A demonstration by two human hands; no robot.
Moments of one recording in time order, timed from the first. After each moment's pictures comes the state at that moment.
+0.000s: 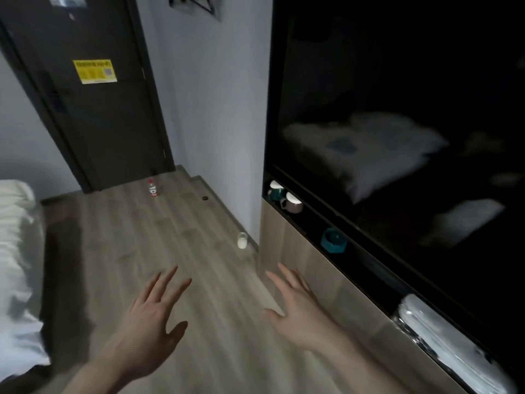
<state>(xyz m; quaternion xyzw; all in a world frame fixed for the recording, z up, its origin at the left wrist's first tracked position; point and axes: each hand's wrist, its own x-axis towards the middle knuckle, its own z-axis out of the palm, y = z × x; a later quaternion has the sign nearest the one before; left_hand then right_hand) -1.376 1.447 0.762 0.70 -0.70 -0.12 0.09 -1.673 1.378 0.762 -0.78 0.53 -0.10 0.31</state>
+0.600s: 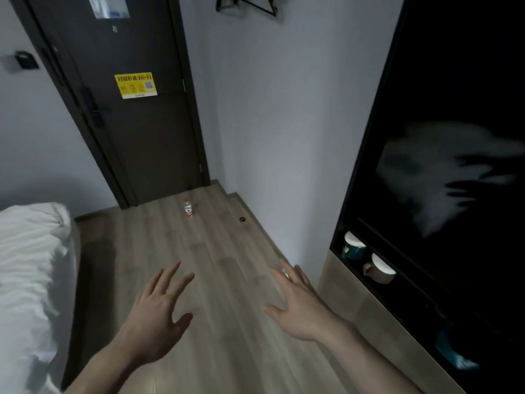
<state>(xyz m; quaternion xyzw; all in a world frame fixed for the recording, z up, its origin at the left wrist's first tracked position) -1.134 1.150 0.751 0.75 -0.64 -0.12 0.09 -1.425 1.051 0.750 -0.81 0.48 -0.07 0.32</state>
